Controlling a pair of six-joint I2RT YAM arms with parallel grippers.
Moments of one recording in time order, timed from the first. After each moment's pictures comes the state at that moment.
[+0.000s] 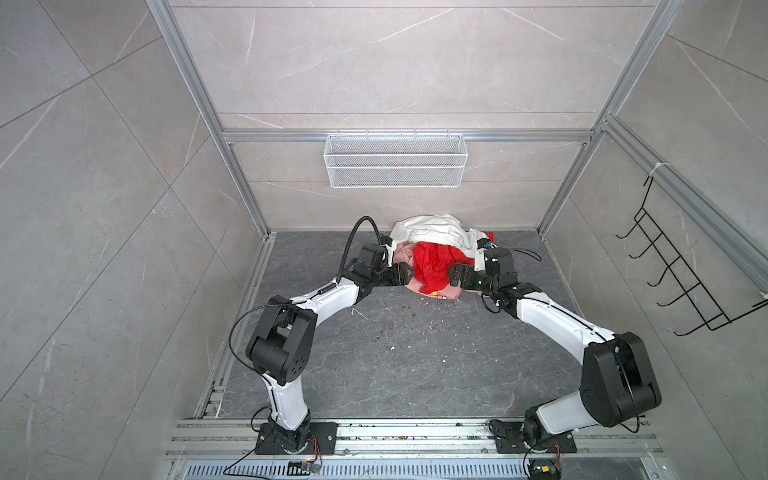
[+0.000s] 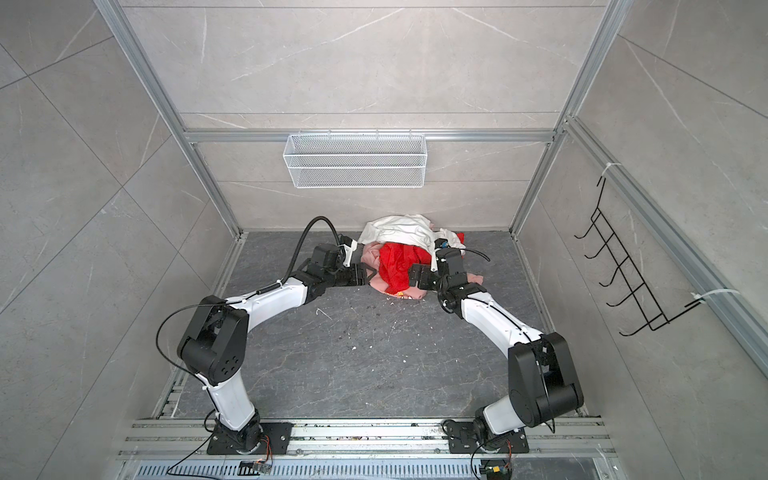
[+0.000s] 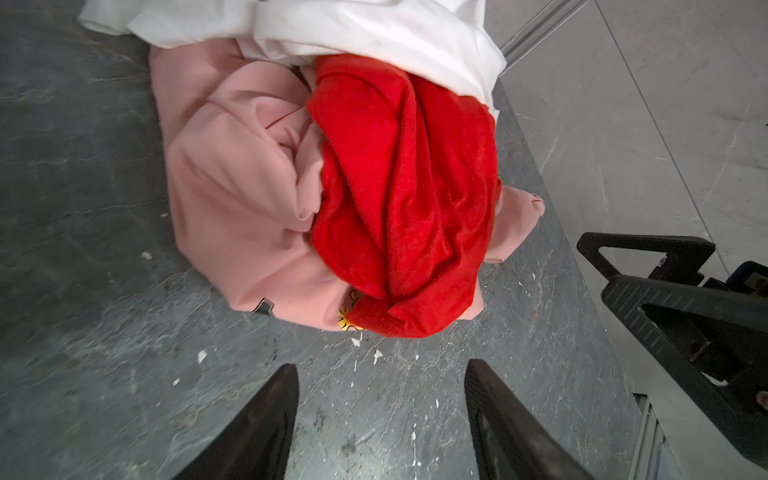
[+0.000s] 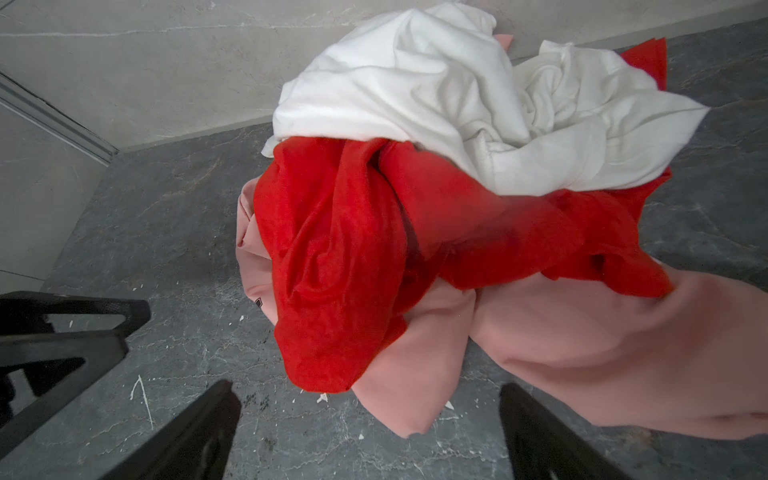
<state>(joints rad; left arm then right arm) -0.54 1.84 1.26 0.00 0.36 -0.49 0.30 1.50 0.99 -0.10 -0.08 0.34</state>
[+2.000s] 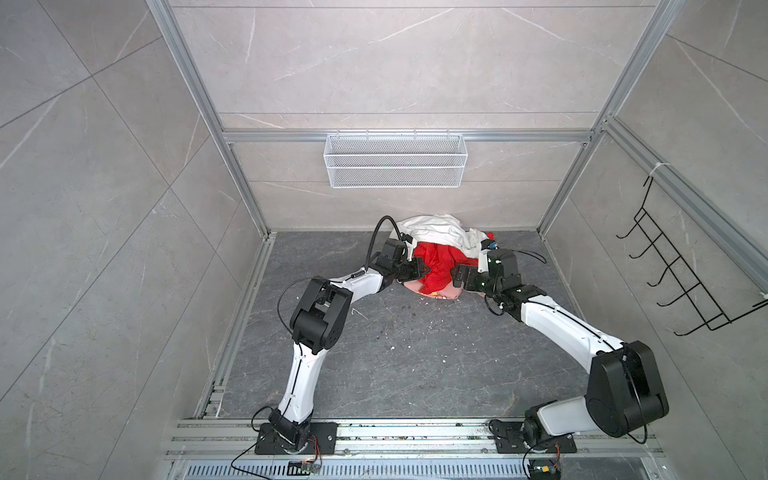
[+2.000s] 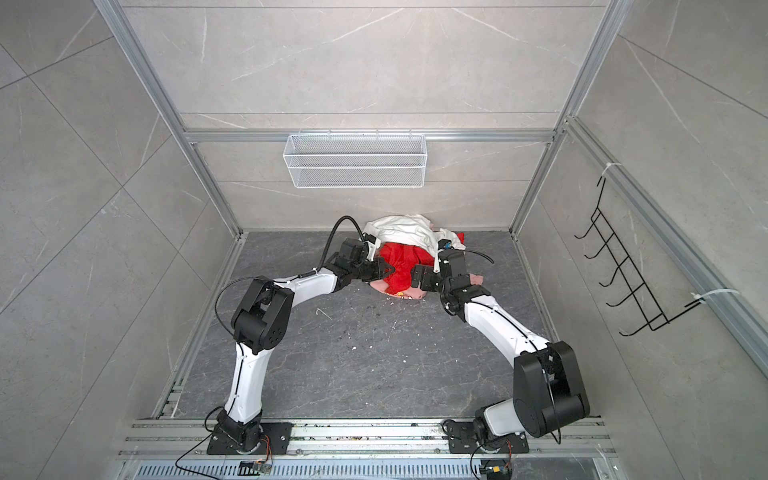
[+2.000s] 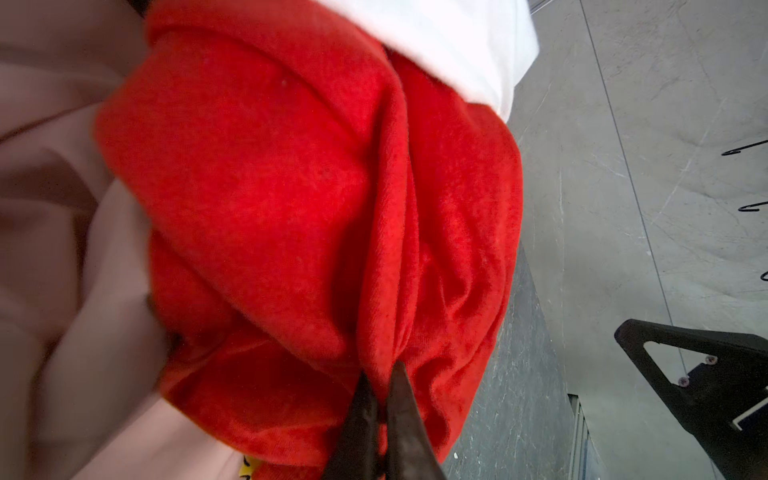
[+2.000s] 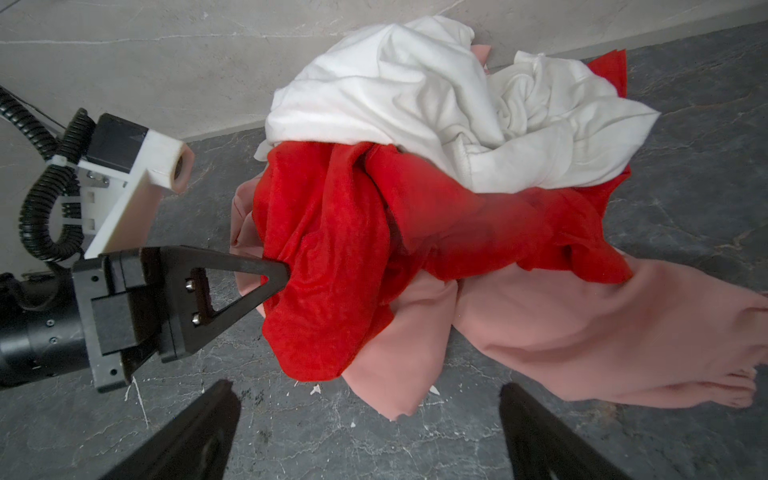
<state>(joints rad) -0.57 2.20 1.57 0.06 0.51 -0.63 0.30 1.45 0.97 -0.13 -0.04 0.34</state>
